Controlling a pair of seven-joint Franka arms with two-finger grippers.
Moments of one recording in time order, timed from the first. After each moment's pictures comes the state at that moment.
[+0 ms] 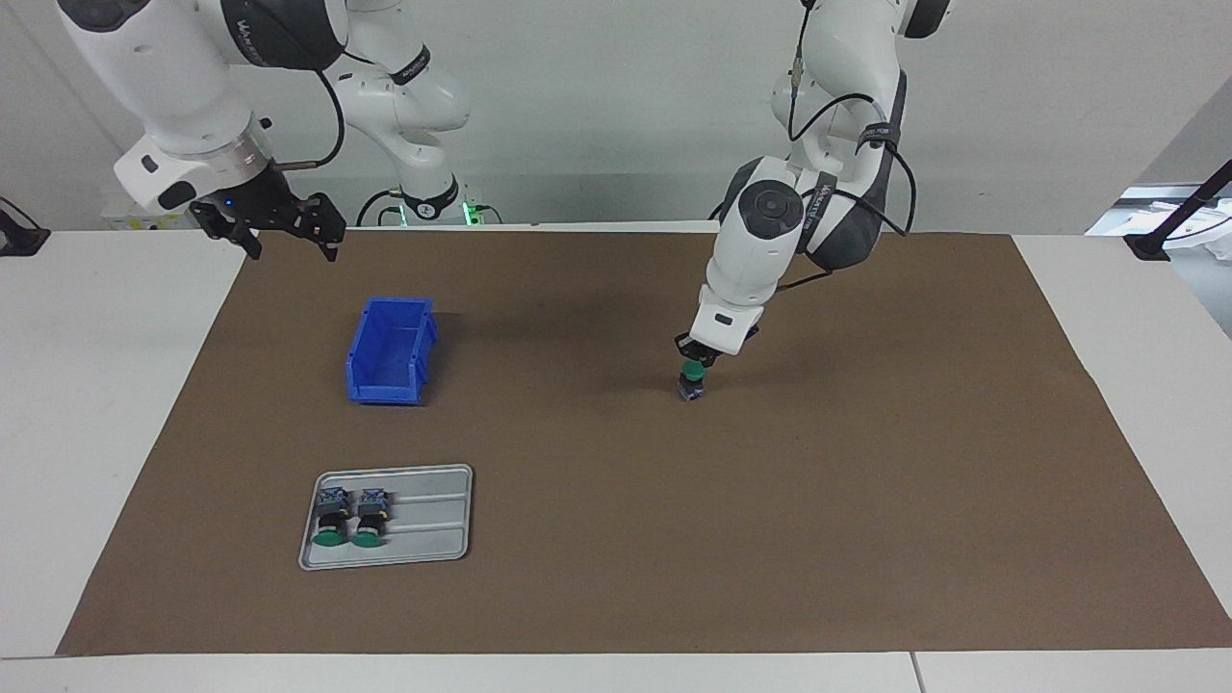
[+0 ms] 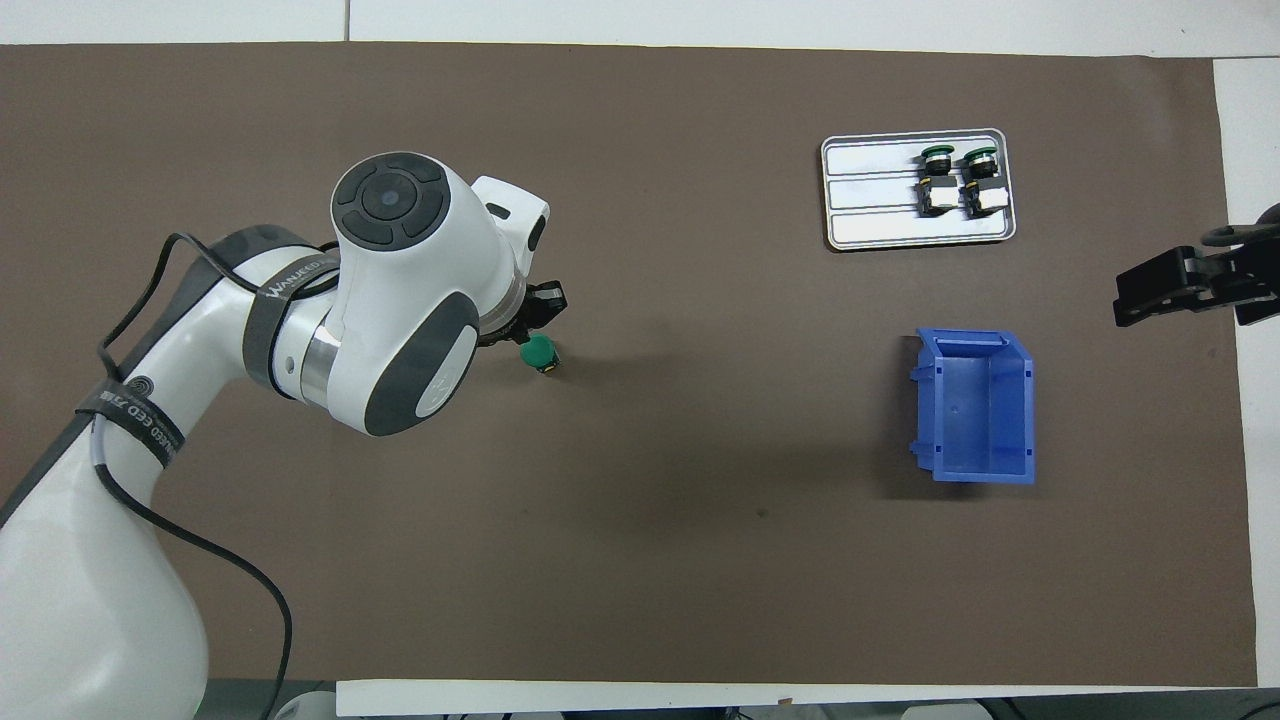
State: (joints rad) left arm -0.51 0.25 -0.10 -1.81 -0.07 2.02 -0.81; right arm -0.05 -0.01 0.04 -1.59 -0.05 1.43 0.02
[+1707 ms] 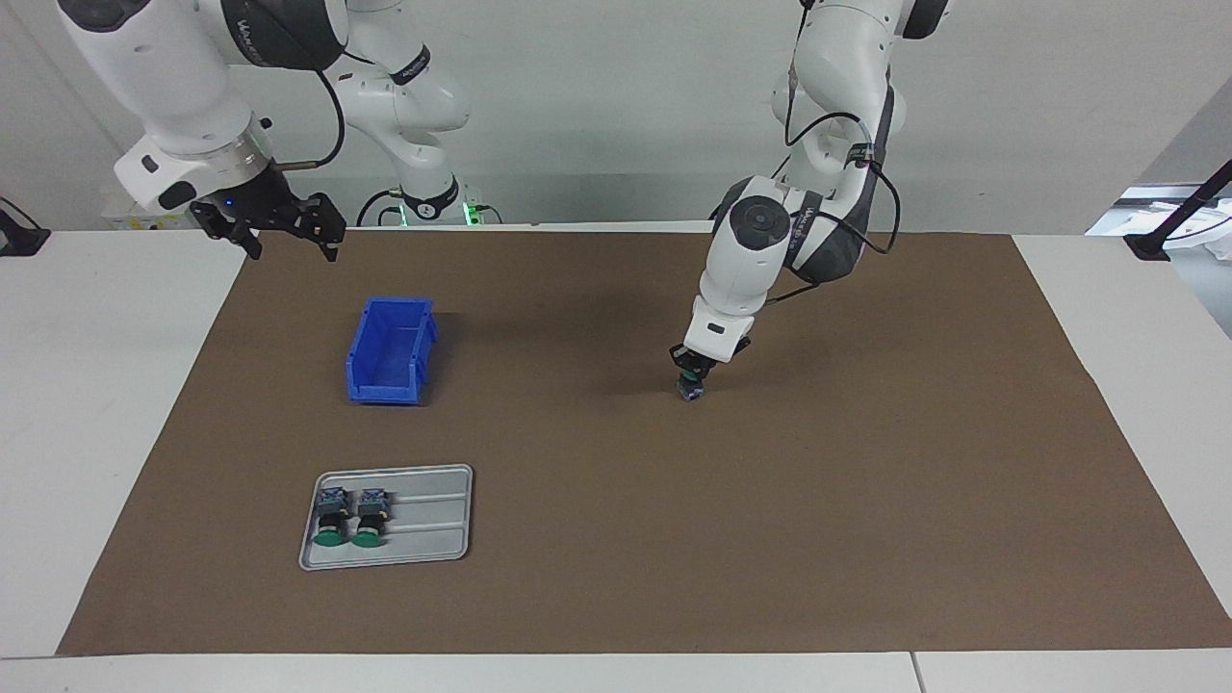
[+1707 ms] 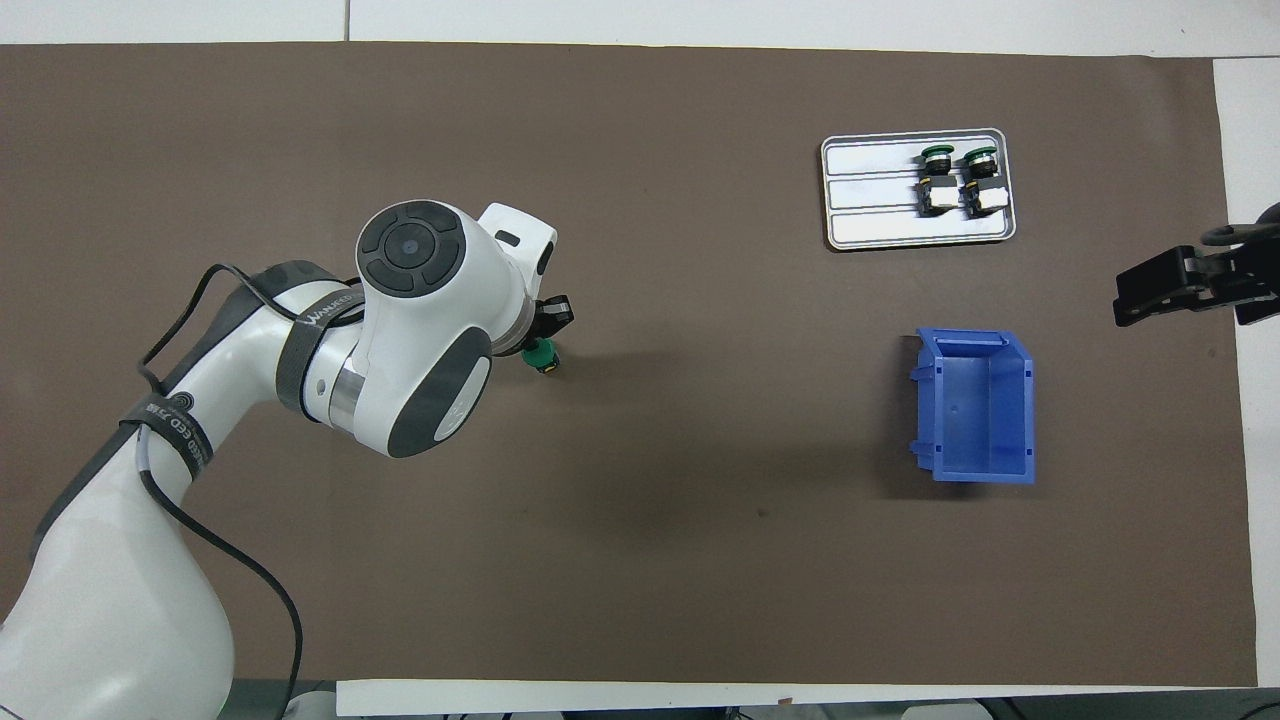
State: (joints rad) left arm -0.52 0.24 -0.10 -1.91 -0.07 2.15 -0.81; right arm -0.05 -0.01 0.04 -1.59 -0.05 1.43 0.02
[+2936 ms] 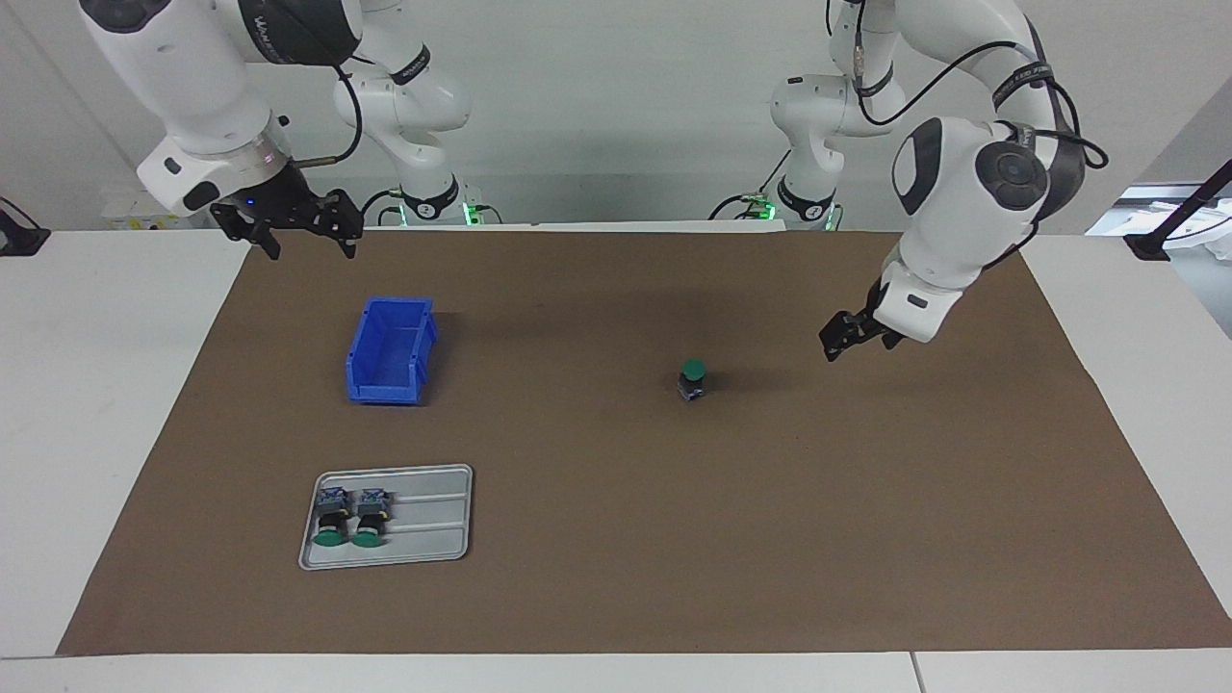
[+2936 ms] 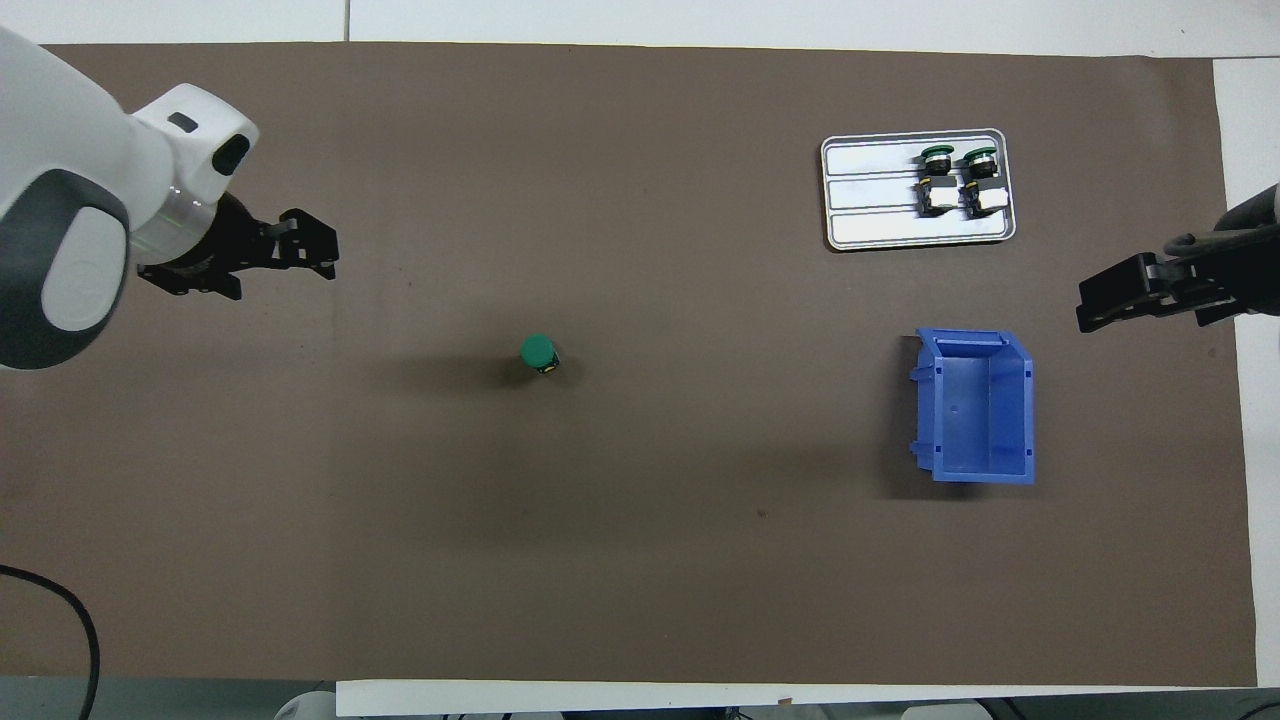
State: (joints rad) left arm -0.15 0.10 -0.07 -1.76 -0.04 1.76 -0.29; right arm -0.04 -0.01 0.09 -1.58 0.01 1.43 0.01
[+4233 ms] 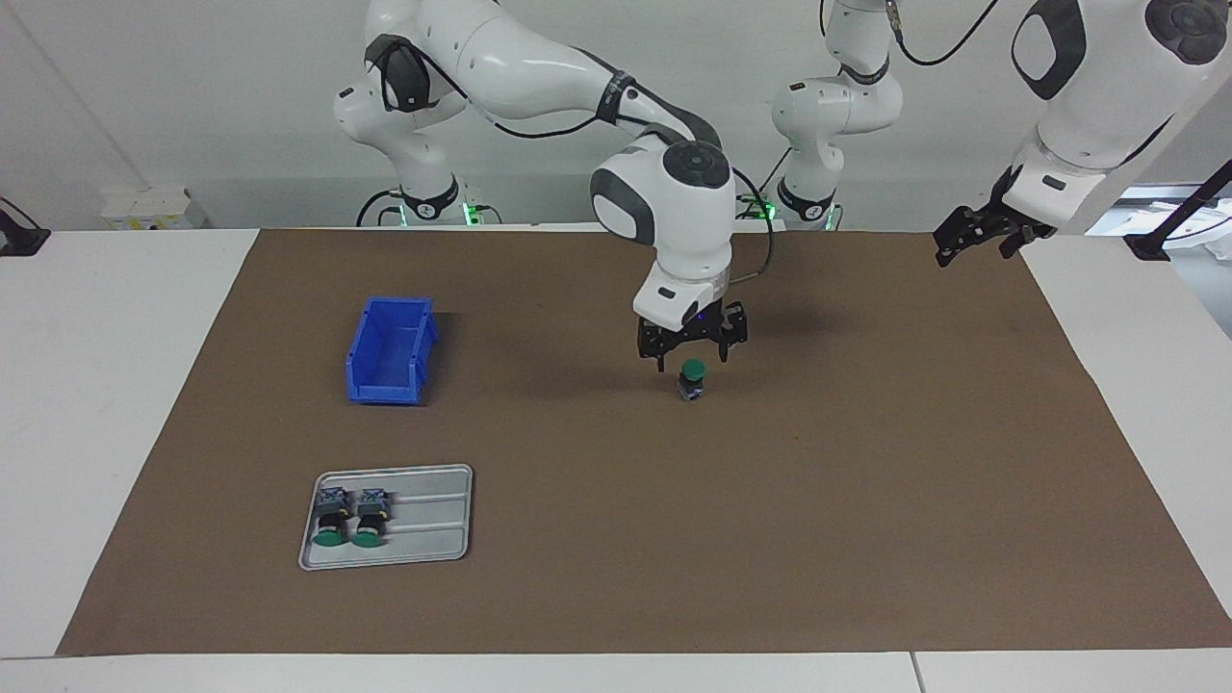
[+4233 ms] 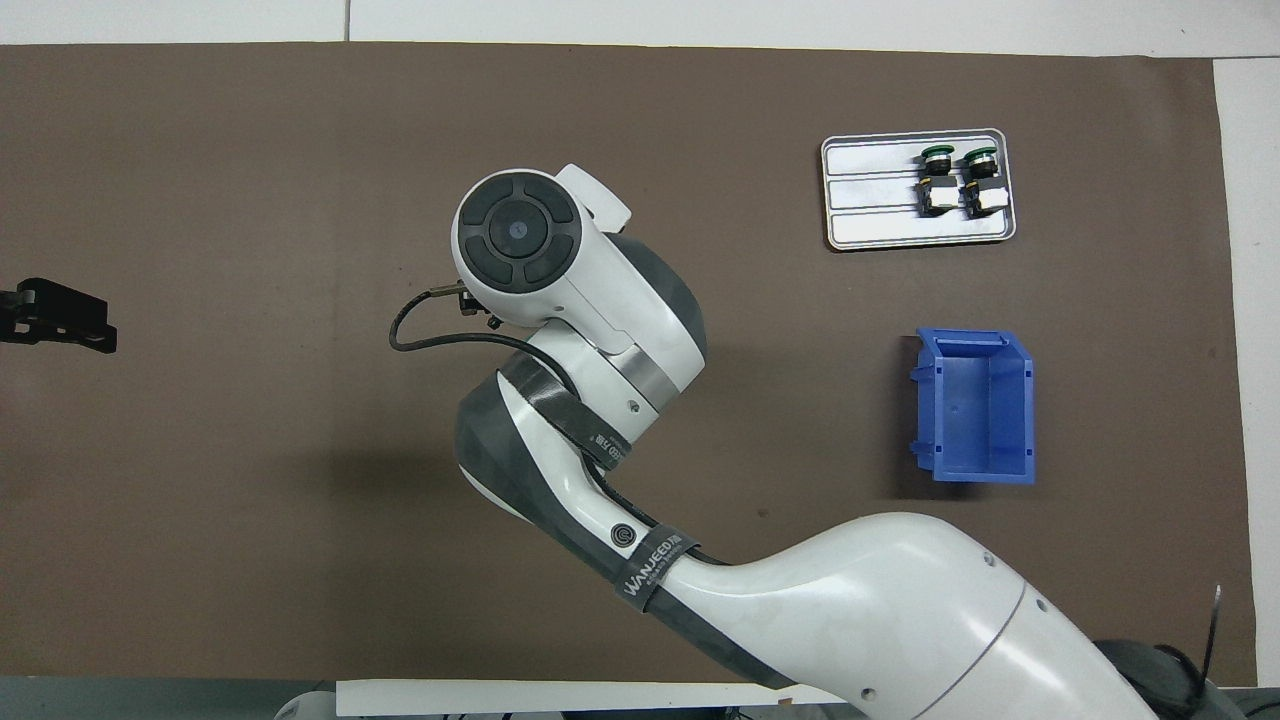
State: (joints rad) left arm 0.02 -0.11 -0.07 -1.76 0.02 1.52 -0.06; right arm 0.53 0.61 0.25 -1.33 -0.14 2.07 0.68
